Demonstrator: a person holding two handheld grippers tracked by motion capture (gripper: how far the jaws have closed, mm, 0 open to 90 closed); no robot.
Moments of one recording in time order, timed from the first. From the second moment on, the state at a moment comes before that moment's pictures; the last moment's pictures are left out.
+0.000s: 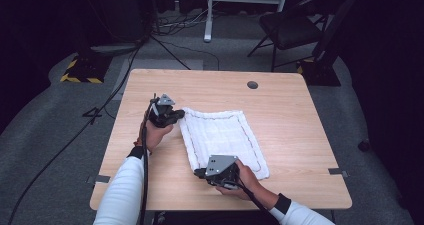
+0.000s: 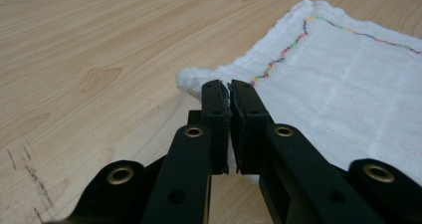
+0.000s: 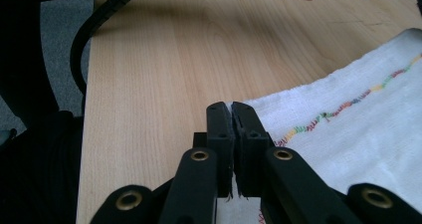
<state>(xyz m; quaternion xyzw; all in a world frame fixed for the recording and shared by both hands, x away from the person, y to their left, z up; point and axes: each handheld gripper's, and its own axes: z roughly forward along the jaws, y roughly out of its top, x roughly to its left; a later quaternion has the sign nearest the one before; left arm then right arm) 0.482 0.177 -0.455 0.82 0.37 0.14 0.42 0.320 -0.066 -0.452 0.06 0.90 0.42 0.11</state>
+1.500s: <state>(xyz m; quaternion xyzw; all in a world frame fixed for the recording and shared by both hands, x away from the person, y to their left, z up) 0.525 0.035 -0.443 0.86 0.29 0.14 0.40 0.328 -0.195 -0.430 0.19 0.86 0.43 0.18</state>
